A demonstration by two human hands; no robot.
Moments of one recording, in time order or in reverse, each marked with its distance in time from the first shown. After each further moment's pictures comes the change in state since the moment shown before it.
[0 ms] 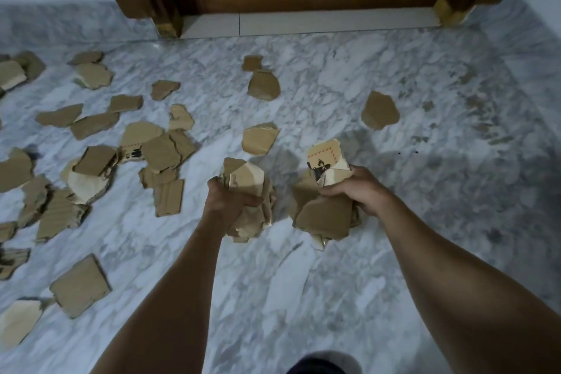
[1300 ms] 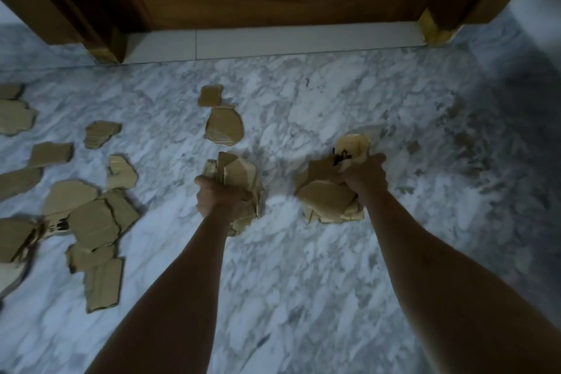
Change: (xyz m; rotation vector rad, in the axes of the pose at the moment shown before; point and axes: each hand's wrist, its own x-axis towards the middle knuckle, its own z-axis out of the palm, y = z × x) left_hand 0.095 0.128 0.104 0.304 0.244 -0.116; right_hand 0.118 -0.089 -0.085 -0.127 0.488 0.211
